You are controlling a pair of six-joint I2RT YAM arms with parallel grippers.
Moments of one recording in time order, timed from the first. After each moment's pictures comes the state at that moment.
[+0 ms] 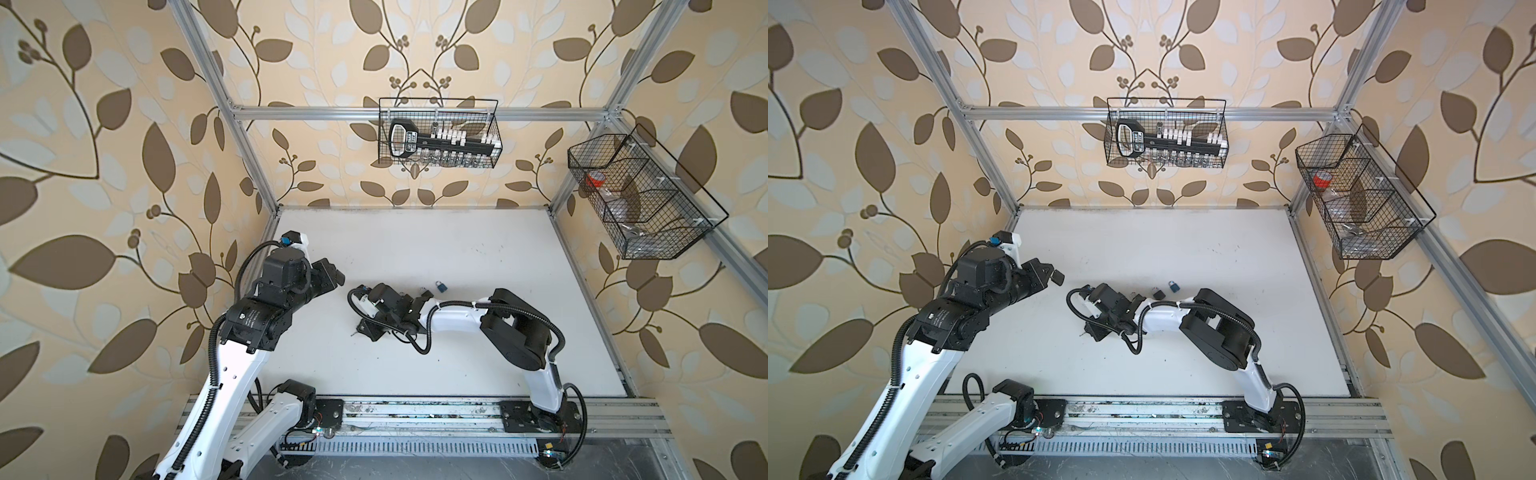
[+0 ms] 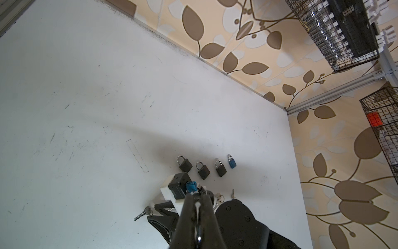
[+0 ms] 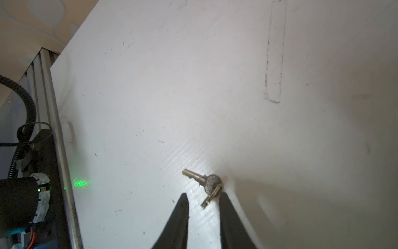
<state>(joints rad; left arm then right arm) -0.26 0.84 1.13 -0.84 0.06 -0.67 1.01 2.08 1.31 -0.04 -0.19 0.34</state>
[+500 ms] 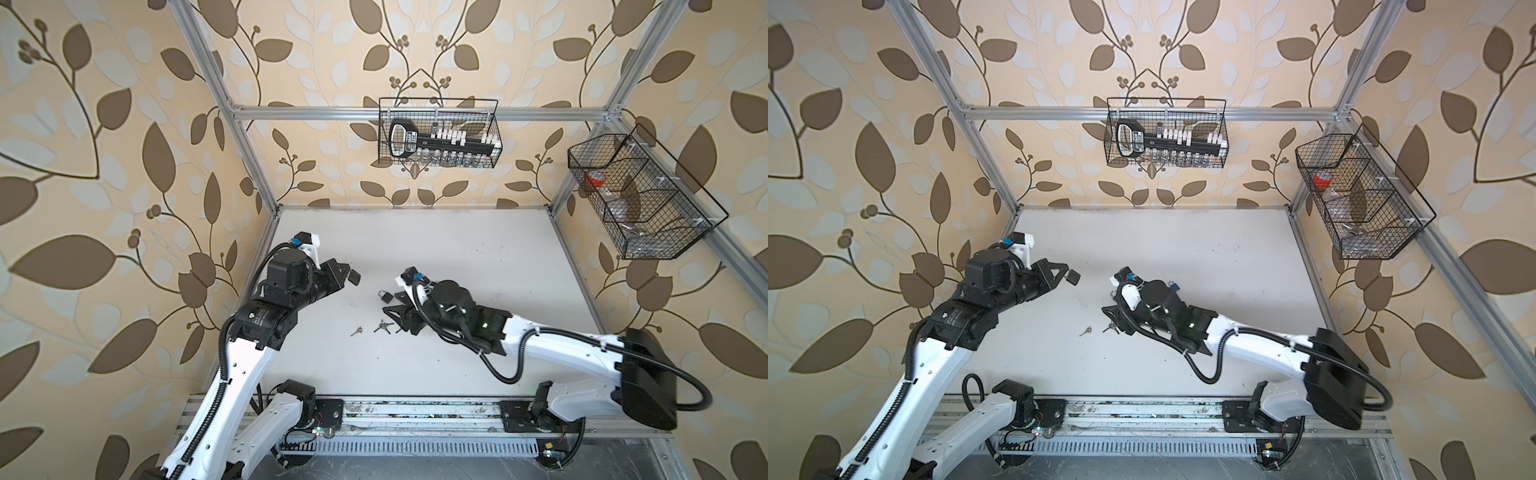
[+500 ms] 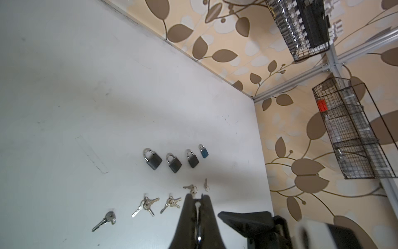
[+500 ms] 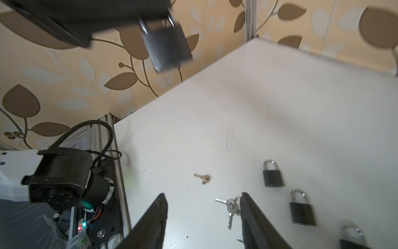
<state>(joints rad) -0.25 0.85 0.98 -0.62 0.32 -0.74 1.00 1.29 0.86 0.14 0.00 0.18</state>
